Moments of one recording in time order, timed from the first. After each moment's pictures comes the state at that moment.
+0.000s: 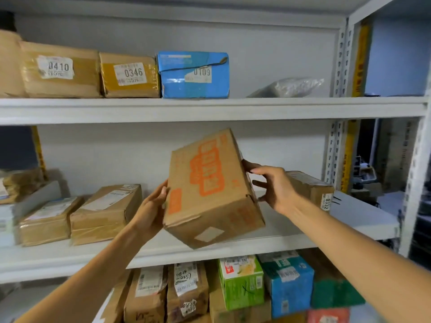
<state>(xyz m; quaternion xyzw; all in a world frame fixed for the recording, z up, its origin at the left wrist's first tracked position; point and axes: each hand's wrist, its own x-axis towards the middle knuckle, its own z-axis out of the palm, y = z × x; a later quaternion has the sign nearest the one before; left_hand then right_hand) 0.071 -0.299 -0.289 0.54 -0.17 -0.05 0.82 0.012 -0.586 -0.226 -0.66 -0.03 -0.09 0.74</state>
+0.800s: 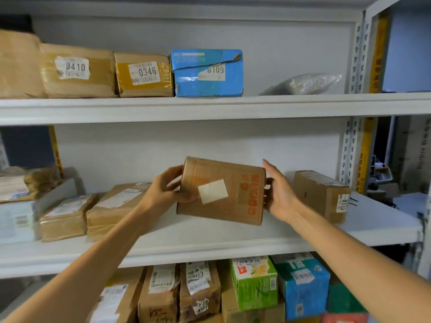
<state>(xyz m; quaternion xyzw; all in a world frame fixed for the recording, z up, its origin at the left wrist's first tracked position) 0.041 -0.291 -0.241 0.72 -0.25 0.08 0.64 0.032 -0.569 -0.247 -0.59 -0.01 -0.04 0.81</state>
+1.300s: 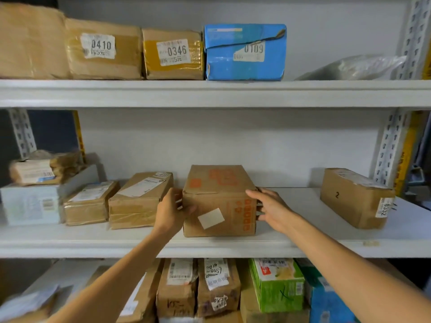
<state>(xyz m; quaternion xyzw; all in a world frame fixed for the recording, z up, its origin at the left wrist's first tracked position) 0.085 -0.260 -0.321 0.79 -0.07 0.21 0.57 0.079 -0.510 -0.293 -0.70 -0.01 -0.01 0.71</state>
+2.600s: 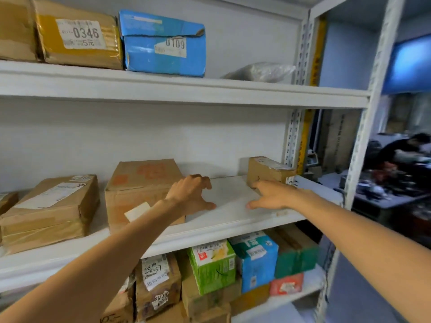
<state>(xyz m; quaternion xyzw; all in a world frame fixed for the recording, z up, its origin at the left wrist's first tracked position) 0.070 -0.419 -0.265 0.92 -0.35 0.15 0.11 -0.009 -0.644 -0.252 -1.00 0.04 -0.02 0.06</state>
